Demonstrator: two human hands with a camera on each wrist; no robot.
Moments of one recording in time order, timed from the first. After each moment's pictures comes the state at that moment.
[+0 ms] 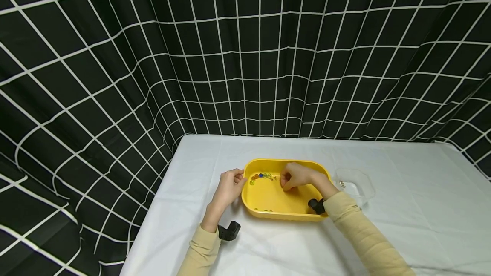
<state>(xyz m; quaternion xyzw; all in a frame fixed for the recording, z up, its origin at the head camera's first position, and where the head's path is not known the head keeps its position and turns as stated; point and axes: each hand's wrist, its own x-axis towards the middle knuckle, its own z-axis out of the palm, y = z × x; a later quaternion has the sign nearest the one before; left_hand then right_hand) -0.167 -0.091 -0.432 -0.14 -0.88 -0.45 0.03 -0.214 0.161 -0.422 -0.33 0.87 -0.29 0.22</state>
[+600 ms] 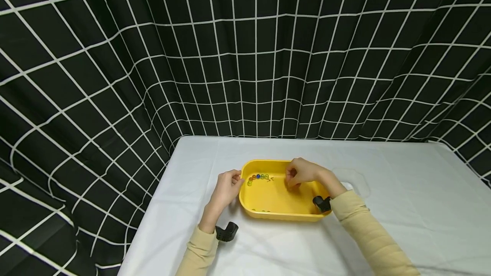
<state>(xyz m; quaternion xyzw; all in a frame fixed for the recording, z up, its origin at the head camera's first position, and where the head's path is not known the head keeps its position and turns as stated) -0.166 -0.090 -0.432 -0.14 -0.88 -0.45 0.03 -0.208 0.180 -0.405 -0.28 0.88 -0.33 0.23</state>
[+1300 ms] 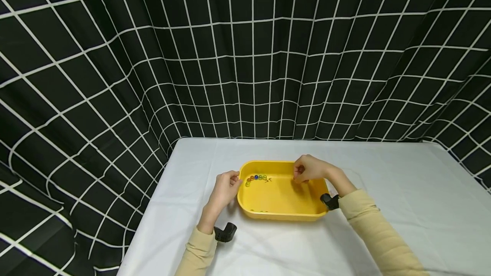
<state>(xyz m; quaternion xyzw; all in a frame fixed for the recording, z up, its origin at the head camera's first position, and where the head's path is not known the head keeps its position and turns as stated) -0.165 -0.090 -0.431 -0.14 -0.88 -0.45 0.04 -0.202 0.203 -0.386 -0.26 0.89 -0.31 0.21</state>
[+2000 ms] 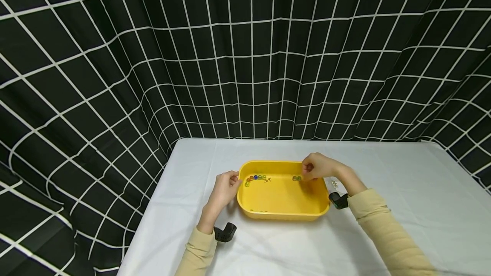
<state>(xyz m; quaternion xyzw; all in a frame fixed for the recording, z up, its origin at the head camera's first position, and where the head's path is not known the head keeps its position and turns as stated) -0.165 -0.089 -0.431 -0.15 -0.88 -0.45 0.04 -0.198 0.226 -0.379 -0.25 0.90 -0.30 0.19</state>
